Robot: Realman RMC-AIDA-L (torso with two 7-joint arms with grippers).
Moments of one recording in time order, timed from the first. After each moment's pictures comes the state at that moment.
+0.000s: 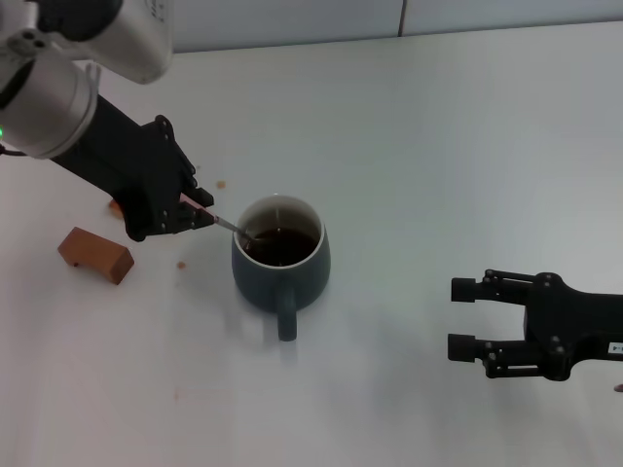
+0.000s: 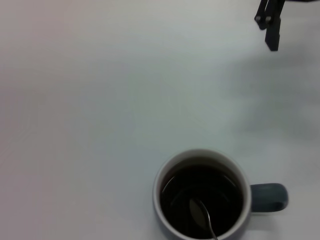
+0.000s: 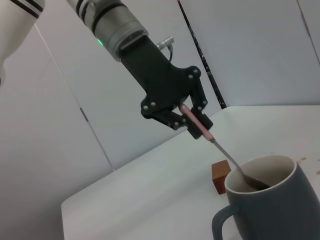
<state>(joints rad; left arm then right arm) -0.71 -2.07 1.24 1.52 2.51 1.86 -1.91 0.52 2.08 -0.04 -0.52 -2.60 -1.92 1.15</state>
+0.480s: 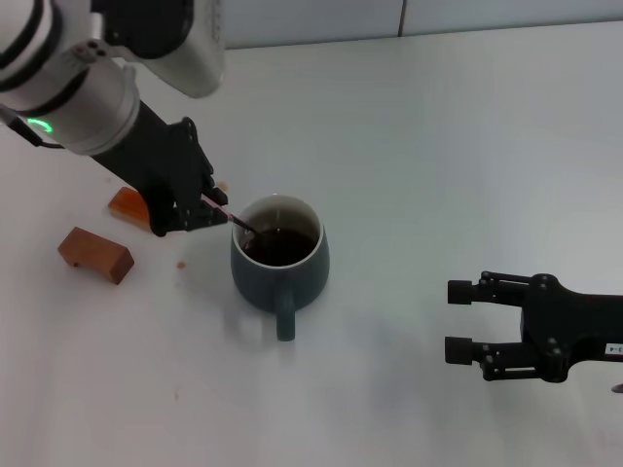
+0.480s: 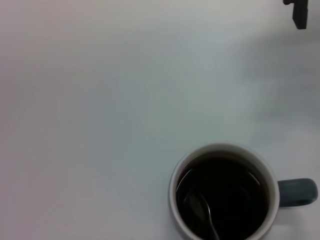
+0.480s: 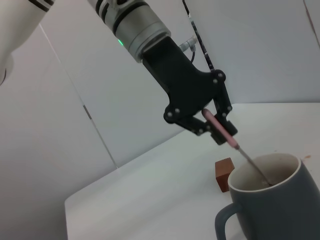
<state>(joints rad) -0.77 -2.08 1.33 1.42 2.58 1.77 -1.91 0.52 2.08 -0.05 -0.51 -2.60 -1.92 1.15</state>
